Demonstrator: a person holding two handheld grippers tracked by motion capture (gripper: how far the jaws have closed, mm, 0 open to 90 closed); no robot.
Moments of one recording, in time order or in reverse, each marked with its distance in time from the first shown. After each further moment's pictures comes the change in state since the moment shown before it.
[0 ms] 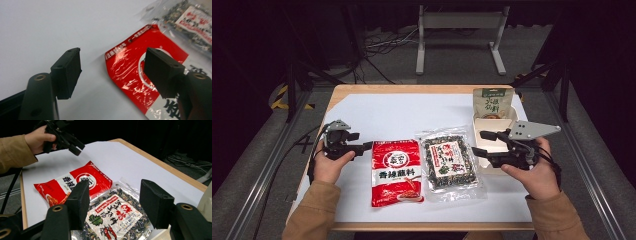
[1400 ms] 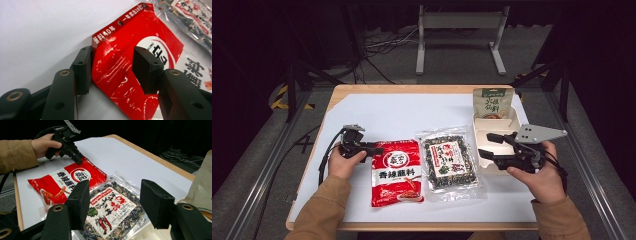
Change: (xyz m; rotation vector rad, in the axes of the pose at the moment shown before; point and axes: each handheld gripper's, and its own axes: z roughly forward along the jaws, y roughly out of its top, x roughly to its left) left arm 0.010 -0.007 0.052 0.112 -0.232 -0.088; right arm -0.005 -0.014 -0.010 0.018 -0.038 0.022
